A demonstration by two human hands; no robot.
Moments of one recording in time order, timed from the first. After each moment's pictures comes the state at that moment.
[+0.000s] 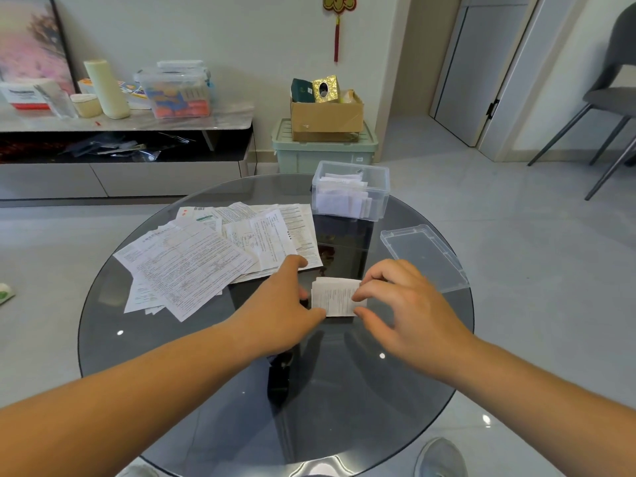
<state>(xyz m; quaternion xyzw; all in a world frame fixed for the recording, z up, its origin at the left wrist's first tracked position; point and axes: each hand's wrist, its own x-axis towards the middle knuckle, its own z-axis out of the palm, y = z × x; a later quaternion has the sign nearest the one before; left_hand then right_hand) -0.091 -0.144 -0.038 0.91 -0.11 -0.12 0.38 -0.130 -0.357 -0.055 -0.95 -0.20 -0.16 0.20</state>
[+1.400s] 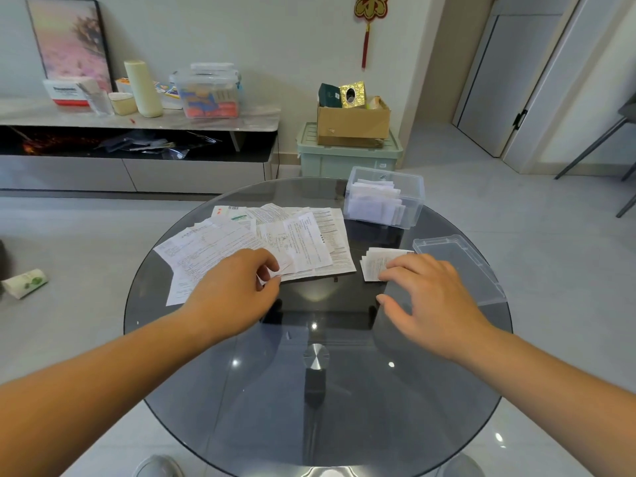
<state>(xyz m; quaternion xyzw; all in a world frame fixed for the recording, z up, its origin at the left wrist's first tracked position) -0.064 -0.046 -0.045 0.95 -0.13 0.07 0.28 -0.097 -0.344 -0.057 -0.97 -0.15 -0.15 0.11</state>
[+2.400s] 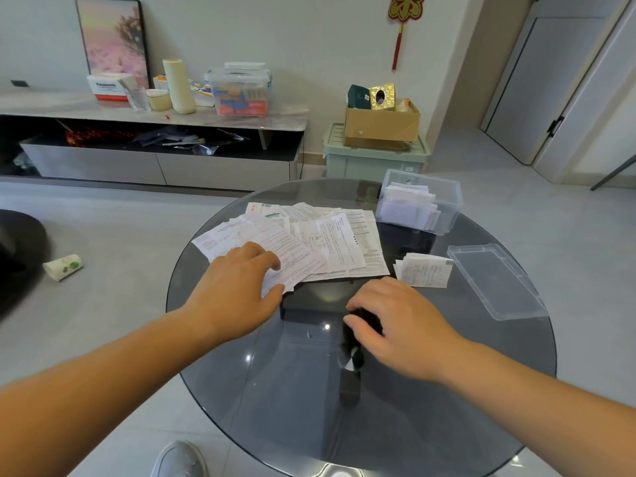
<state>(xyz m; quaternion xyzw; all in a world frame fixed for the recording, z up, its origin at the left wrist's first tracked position) -0.071 -0.003 -0.045 0.98 -0.13 0.08 0.13 -0.099 -0.265 -0.057 -0.95 -0.25 -0.04 0.16</state>
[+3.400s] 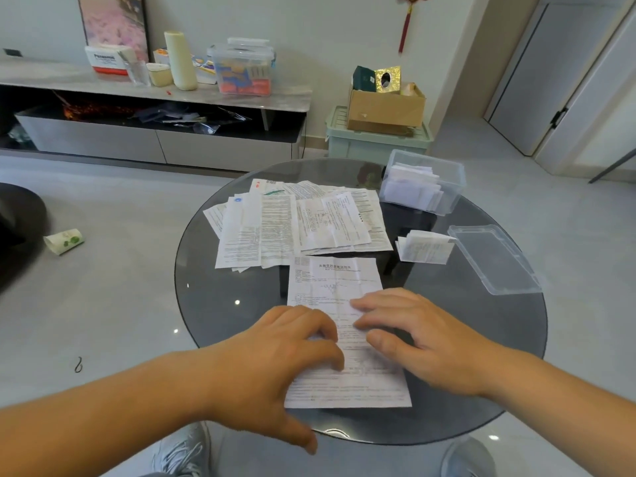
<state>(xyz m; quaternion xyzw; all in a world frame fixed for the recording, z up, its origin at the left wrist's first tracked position) -0.169 -0.020 -0.043 0.89 -0.43 -0.12 0.13 -0.147 -0.286 -0.050 -0.93 -0.28 0.11 0.21</state>
